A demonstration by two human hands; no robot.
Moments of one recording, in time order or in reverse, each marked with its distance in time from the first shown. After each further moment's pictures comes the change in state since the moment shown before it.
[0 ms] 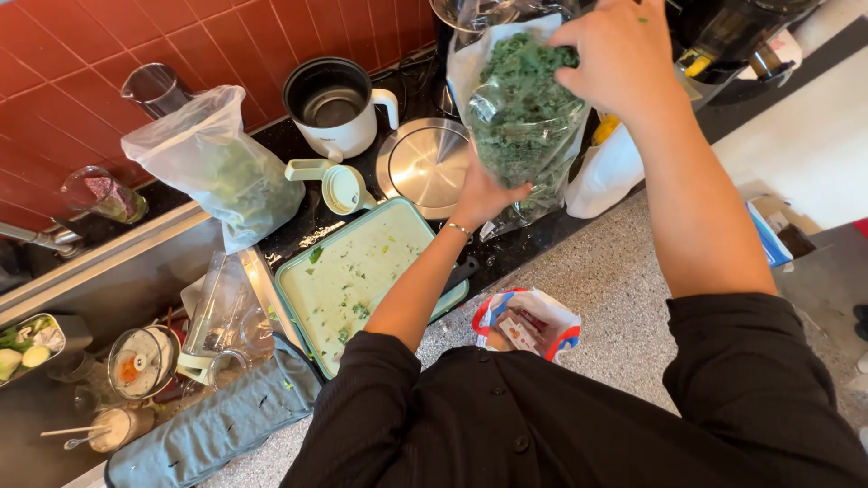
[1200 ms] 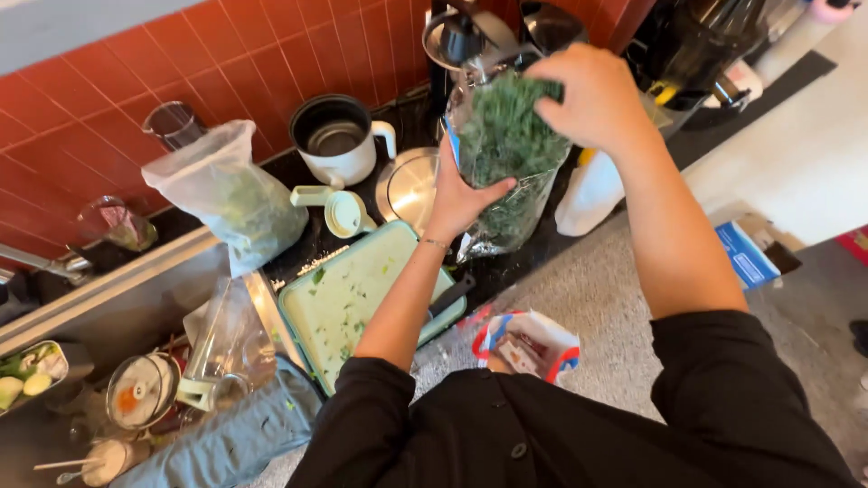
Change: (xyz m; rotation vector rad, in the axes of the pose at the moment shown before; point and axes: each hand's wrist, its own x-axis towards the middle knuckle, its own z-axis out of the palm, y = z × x) left_hand 0.003 0.118 -0.029 0.039 0.091 0.012; right_hand -0.013 -0.031 -0.022 0.277 0.040 0.025
